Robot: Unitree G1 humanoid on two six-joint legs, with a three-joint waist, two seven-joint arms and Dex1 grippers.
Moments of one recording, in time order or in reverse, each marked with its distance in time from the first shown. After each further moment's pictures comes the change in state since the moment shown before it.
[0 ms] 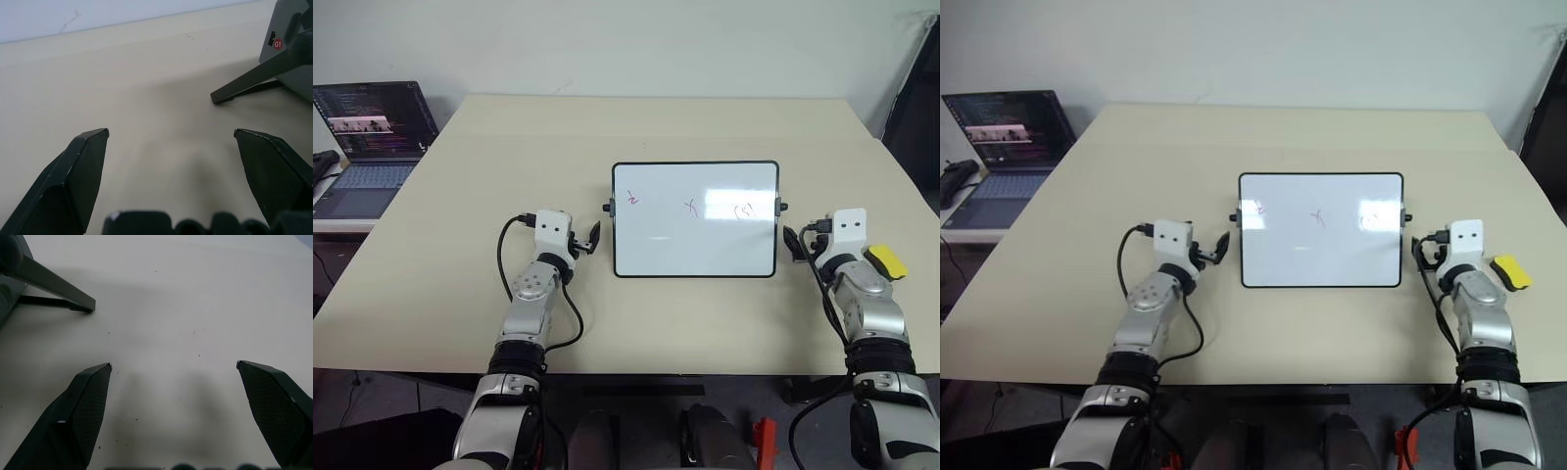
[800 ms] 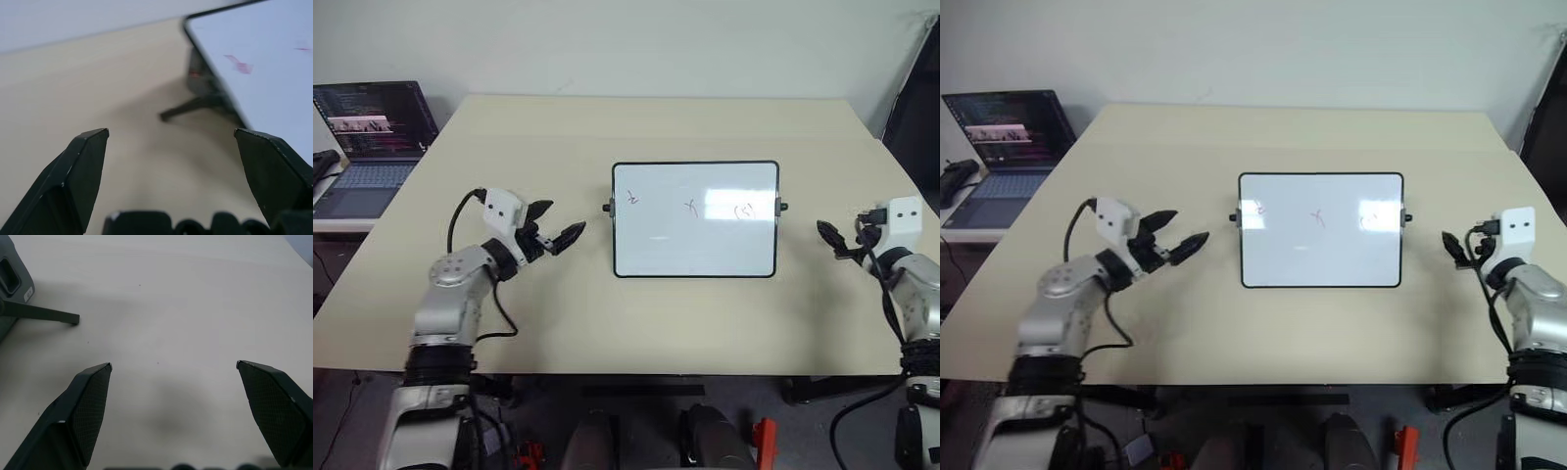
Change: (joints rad) left arm 0.072 0.377 0.042 -0.367 -0.365 0.383 -0.573; right arm 0.038 -0.238 -0.085 -0.103 0.148 0.184 0.246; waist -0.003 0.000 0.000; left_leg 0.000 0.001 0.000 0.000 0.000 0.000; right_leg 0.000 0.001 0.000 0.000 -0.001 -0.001
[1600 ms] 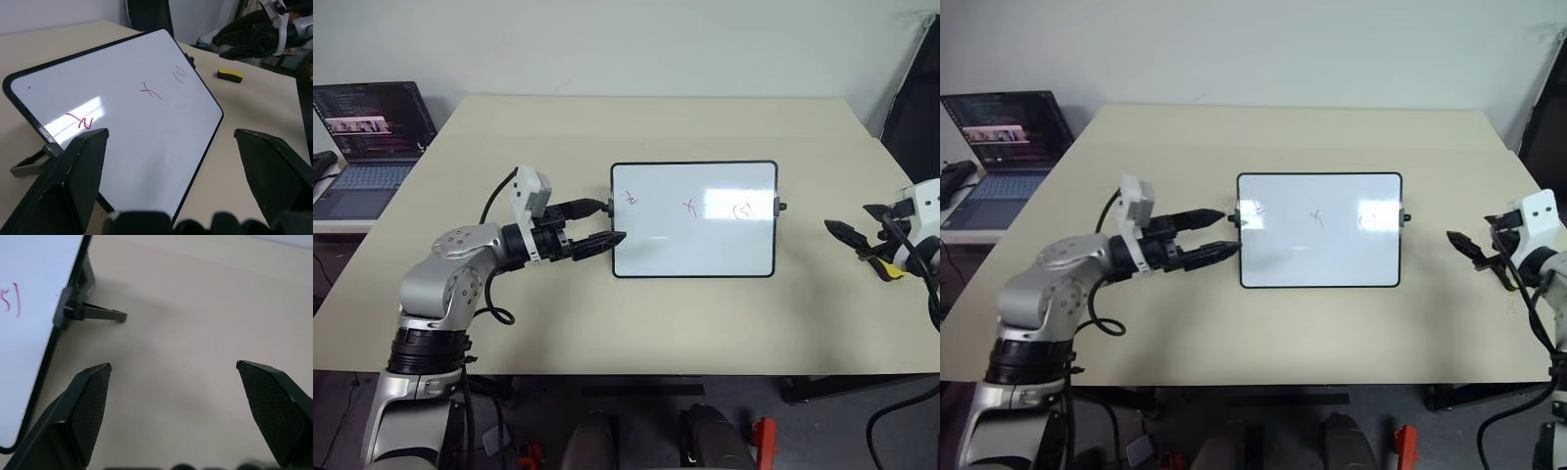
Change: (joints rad) left arm -0.102 0.019 -0.081 -0.161 -0.170 0.255 -0.161; right arm 0.028 -0.167 0.010 -0.100 0.026 0.121 0.193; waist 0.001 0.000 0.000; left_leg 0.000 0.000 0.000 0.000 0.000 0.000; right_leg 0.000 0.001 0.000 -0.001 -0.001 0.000
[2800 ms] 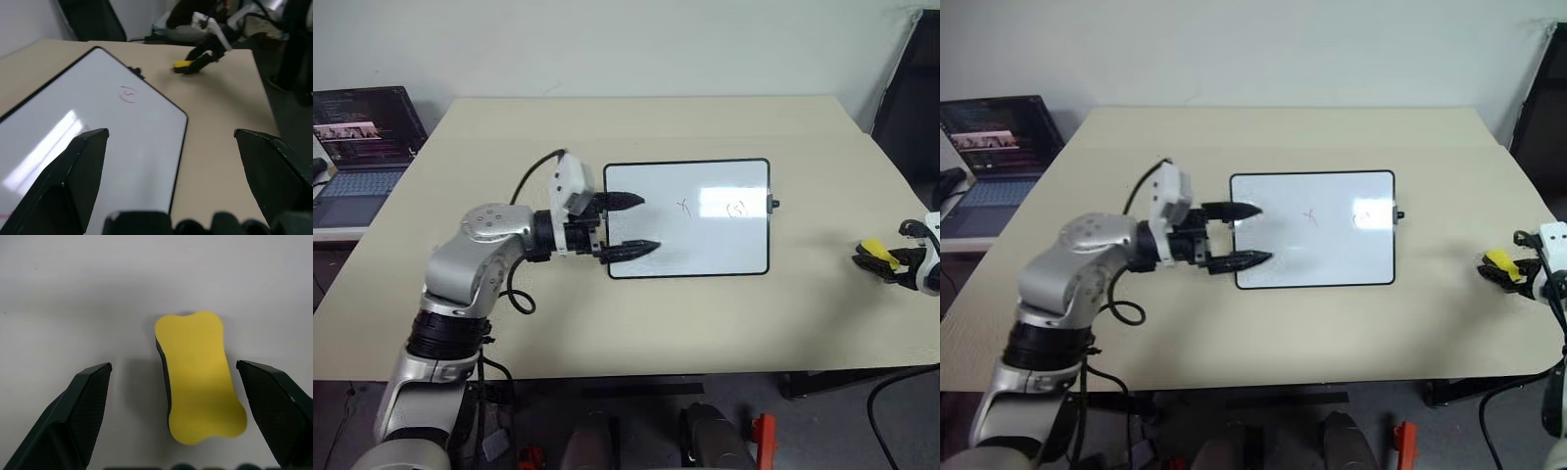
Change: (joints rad) left arm -0.108 -0.040 -0.138 -0.113 0.078 -0.020 -0.079; right arm -0.307 -0.071 0.145 0.805 -0.188 -0.175 0.123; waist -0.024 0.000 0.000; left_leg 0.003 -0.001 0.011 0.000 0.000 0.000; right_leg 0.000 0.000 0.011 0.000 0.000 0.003
